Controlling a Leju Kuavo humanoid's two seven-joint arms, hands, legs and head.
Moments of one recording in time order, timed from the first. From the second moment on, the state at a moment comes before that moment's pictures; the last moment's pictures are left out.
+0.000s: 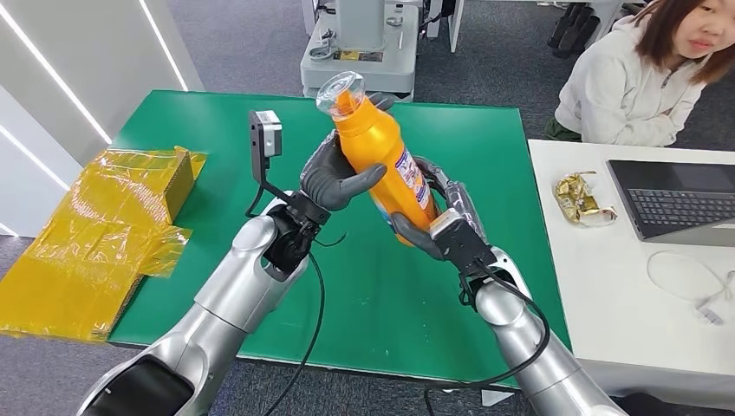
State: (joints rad) left arm -0.68 -0.15 -0.51 -1.09 0.55 -0.35 -0.24; right arm -0.60 -0.06 0.54 -1.01 0.13 -0.12 -0.41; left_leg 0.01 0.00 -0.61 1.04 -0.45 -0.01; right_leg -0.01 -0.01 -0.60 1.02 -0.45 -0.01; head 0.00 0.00
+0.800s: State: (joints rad) left arm -0.70 -0.14 -0.52 -1.05 0.56 -0.33 -0.22; right arm -0.57 -0.04 0.52 -1.01 0.18 -0.09 -0.39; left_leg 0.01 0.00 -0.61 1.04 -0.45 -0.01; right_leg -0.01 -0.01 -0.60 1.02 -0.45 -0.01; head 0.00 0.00
